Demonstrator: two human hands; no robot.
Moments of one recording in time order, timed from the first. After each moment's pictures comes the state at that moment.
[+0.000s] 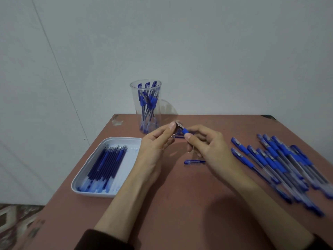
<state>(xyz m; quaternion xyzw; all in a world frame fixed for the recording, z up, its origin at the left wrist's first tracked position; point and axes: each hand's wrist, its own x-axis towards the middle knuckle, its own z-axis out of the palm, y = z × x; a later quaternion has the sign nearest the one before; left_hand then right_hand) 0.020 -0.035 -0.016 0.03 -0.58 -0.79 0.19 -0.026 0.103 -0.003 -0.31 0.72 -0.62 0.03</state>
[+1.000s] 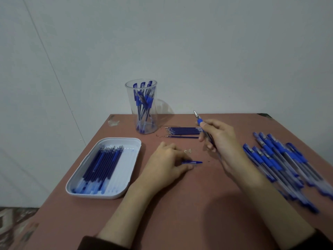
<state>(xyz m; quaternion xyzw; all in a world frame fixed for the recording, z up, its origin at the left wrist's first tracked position) 0.021 -0.030 -0.034 -0.06 -0.96 -0.22 0.14 -0.056 0.116 -0.003 -0.14 0.69 -0.71 0.05</state>
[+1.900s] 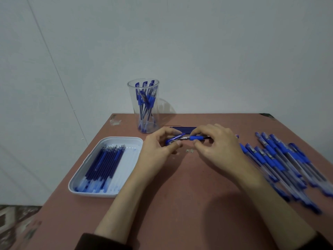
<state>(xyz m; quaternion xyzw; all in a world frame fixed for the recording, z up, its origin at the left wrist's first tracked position) 0.021 -0.035 -0.015 0.02 -0.74 -0.64 0.20 -0.041 0.120 -0.003 -0.31 0.88 -0.30 -0.18</state>
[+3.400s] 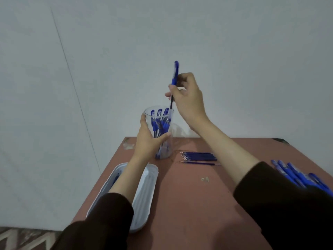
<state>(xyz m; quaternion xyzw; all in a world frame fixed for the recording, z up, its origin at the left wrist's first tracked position) -0.037 -0.118 0.024 0.13 -0.81 -0.49 0.30 -0.090 -0.014 0.111 -0.34 0.64 -0.67 -0.16</state>
